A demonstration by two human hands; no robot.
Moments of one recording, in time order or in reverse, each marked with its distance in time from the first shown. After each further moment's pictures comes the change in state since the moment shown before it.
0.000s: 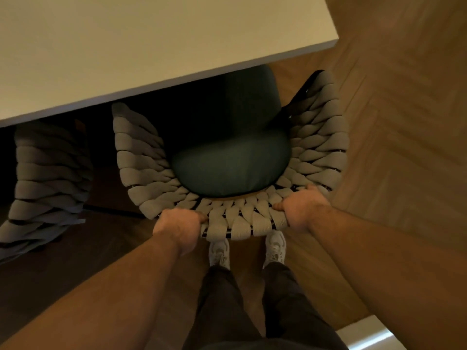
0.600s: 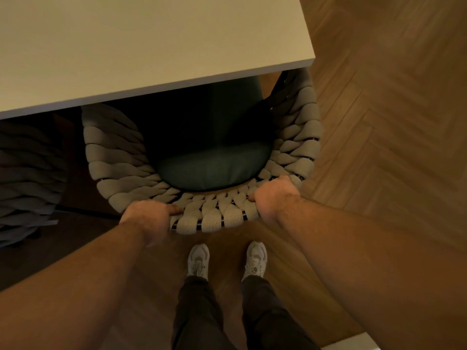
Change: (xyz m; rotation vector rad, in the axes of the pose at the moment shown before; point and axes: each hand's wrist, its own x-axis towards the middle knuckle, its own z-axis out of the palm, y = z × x) left_hand 0.041 0.017 -0.040 -0.042 -0.020 -0.141; right_hand 0.029 0.057 -0.041 -0.075 0.108 -0.057
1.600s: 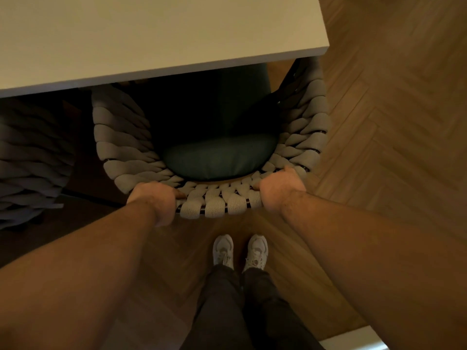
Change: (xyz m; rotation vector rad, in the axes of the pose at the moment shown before) left_hand -0.001 -0.002 0.002 0.089 -0.049 -0.046; right_hand -0.010 -0.019 0.005 0.017 0.069 0.056
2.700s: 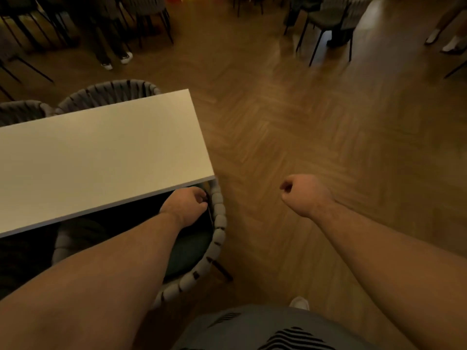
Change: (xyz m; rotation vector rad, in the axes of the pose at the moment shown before) left_hand -0.079 0.217 -0.314 -0.642 0.613 0.114; right_hand -0.198 0.353 -0.028 0.737 0.672 0.386
